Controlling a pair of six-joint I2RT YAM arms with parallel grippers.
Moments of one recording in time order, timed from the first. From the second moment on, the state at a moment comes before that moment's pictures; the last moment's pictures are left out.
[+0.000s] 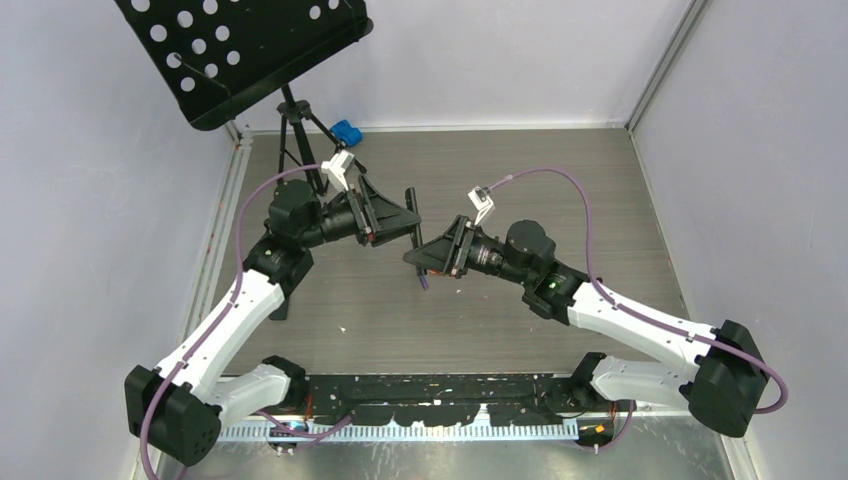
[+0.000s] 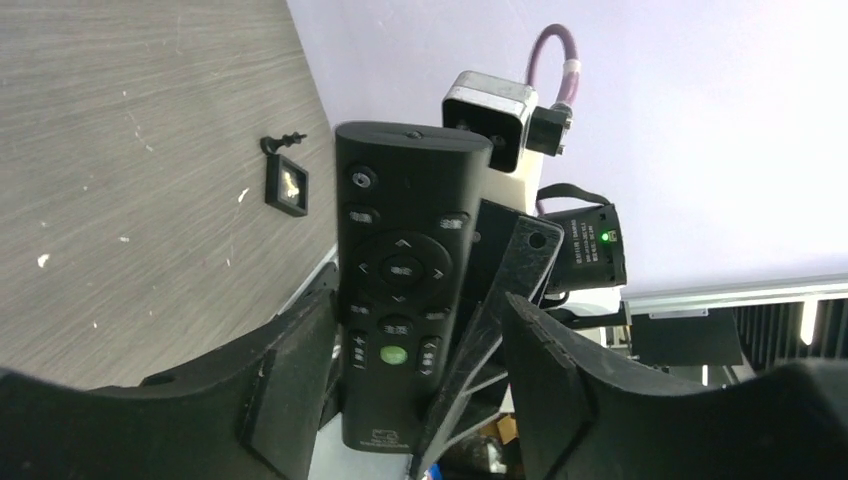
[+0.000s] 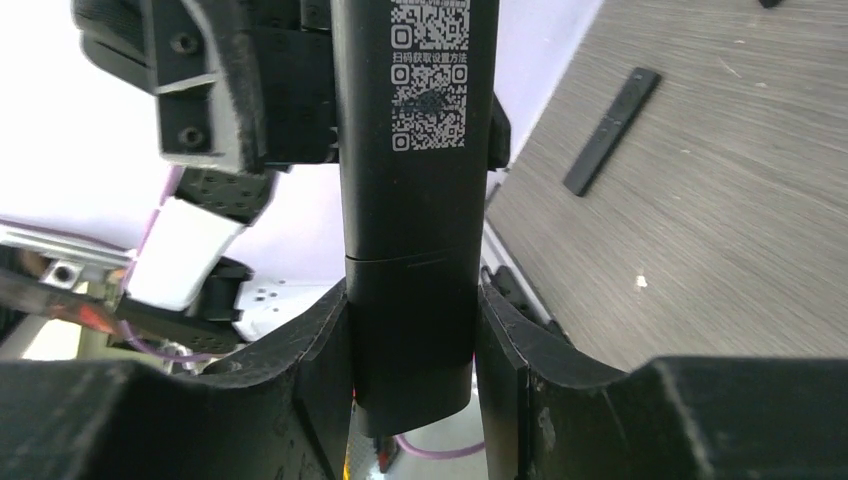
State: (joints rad) left arm -0.43 1.05 0.89 0.07 0.74 -1.17; right arm 0.85 1.11 0.72 0.43 -0.33 1.10
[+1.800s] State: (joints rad) left arm -0.41 1.08 0.88 -0.03 0.64 -0.99; right arm 1.07 0.91 0.95 -0.22 0.35 0.78
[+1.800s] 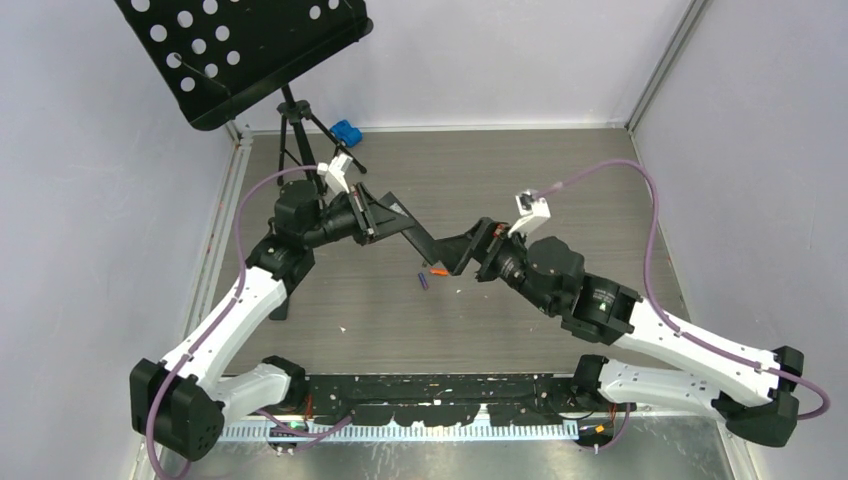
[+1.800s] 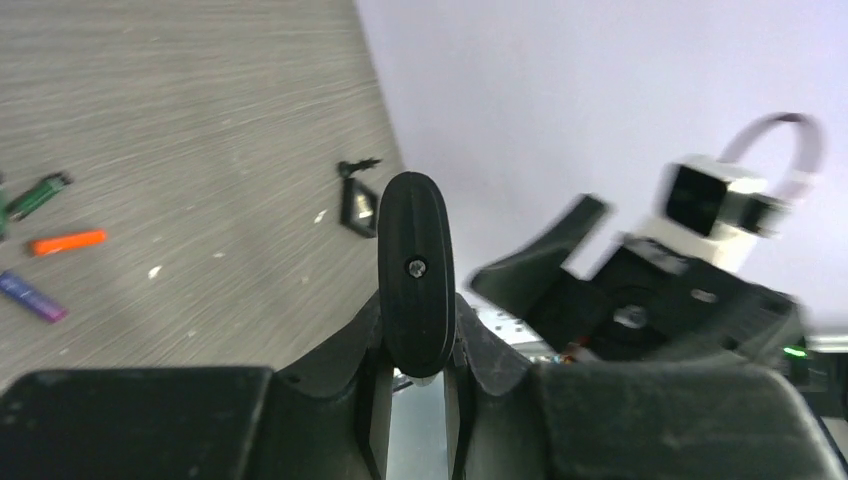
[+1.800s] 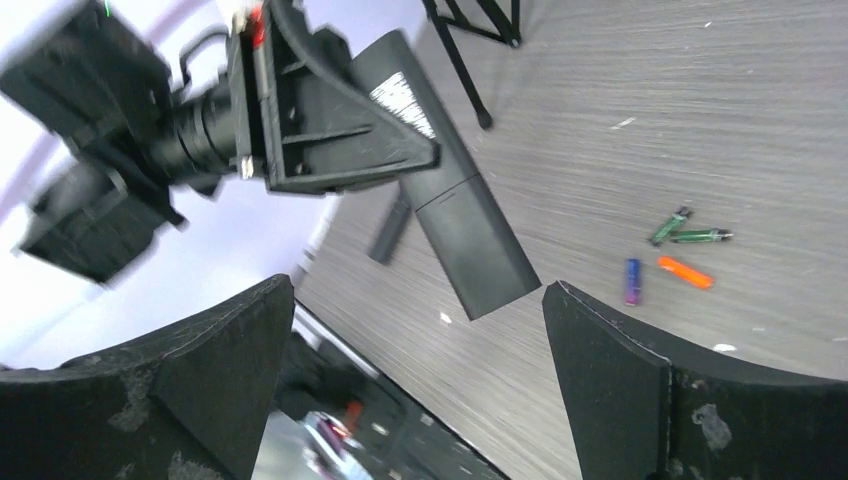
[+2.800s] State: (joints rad) left arm -0.41 0.96 0.85 0.32 0.72 -1.33; right arm 1.07 1.00 0.74 0.47 0.25 1.18
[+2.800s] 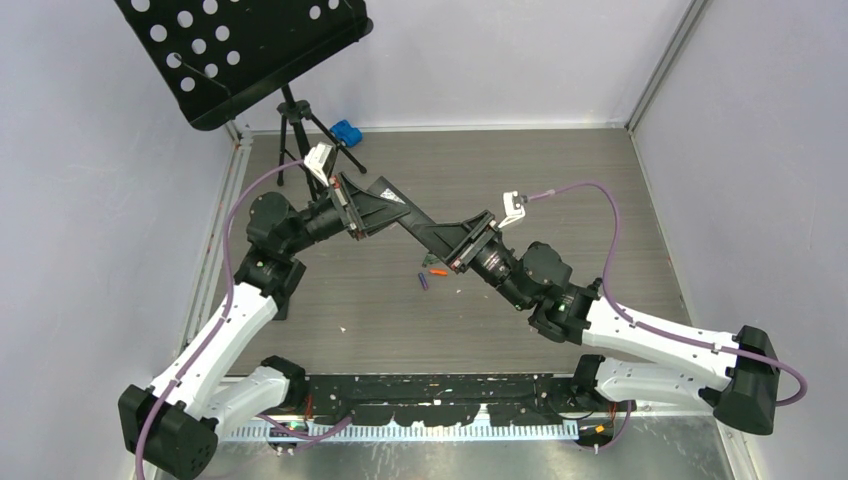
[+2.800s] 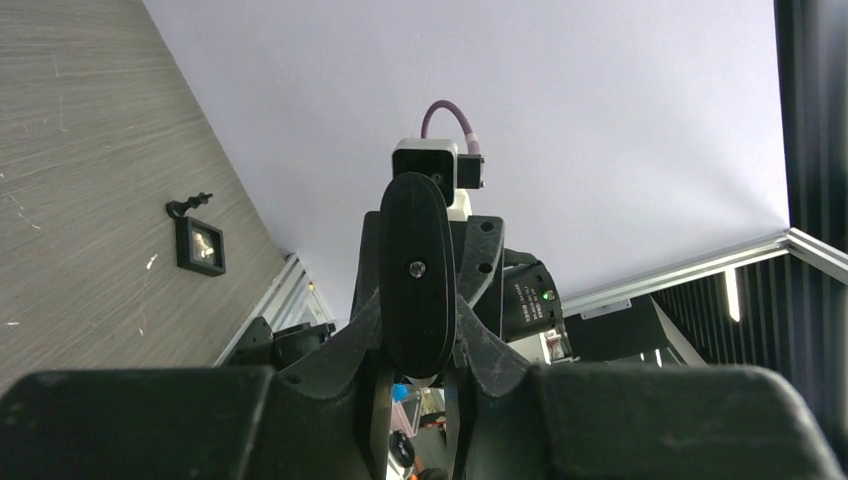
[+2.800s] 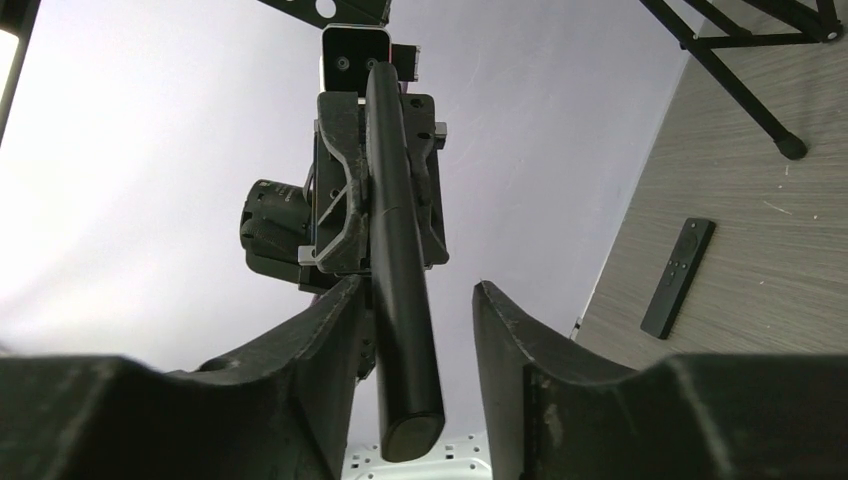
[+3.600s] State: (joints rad) left arm -0.46 0.97 0.81 0.30 0.71 -1.32; right arm 1.03 0.85 0.56 0.53 0.24 1.23
